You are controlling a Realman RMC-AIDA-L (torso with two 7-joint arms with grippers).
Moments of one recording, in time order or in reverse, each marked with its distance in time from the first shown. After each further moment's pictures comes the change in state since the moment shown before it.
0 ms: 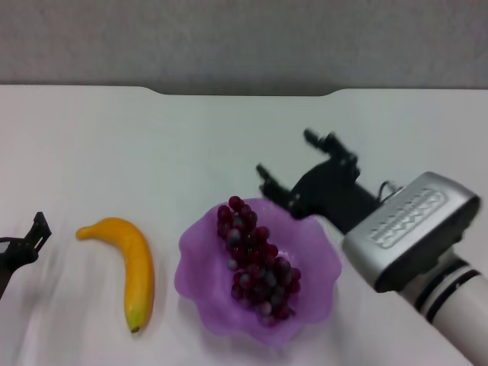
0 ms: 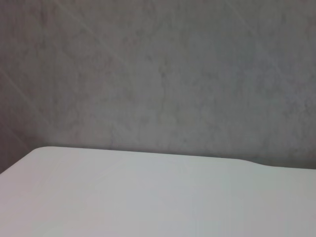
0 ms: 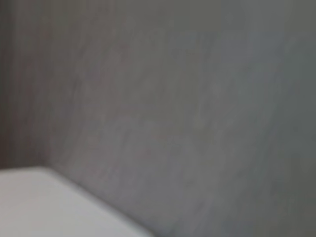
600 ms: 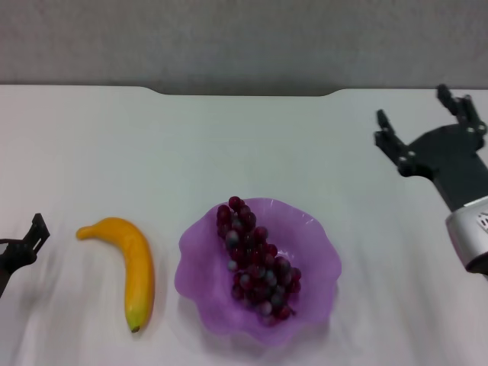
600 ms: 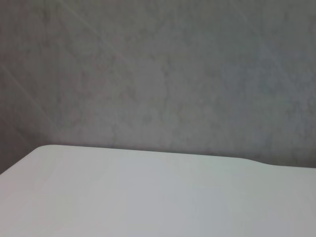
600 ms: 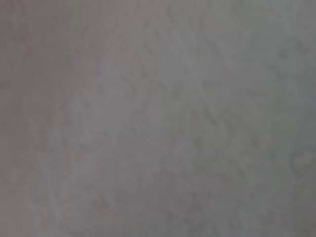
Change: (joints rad) left arm 0.004 0.000 -0.001 0.000 -0.003 0.000 0.000; right arm -0.098 0.006 0.135 -0.111 -0.016 -0.303 -0.024
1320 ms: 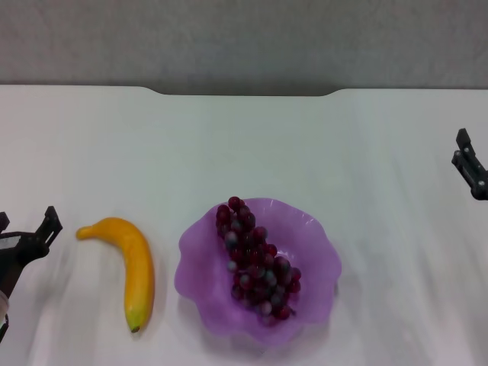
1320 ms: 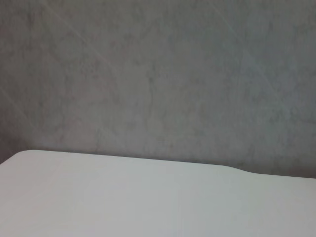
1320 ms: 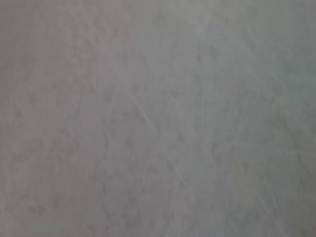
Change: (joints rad) left arm -0.009 -0.004 0.014 -0.021 0.003 0.000 -0.011; right arm 0.086 0.003 -0.045 -0.479 0.004 -0.443 0.345
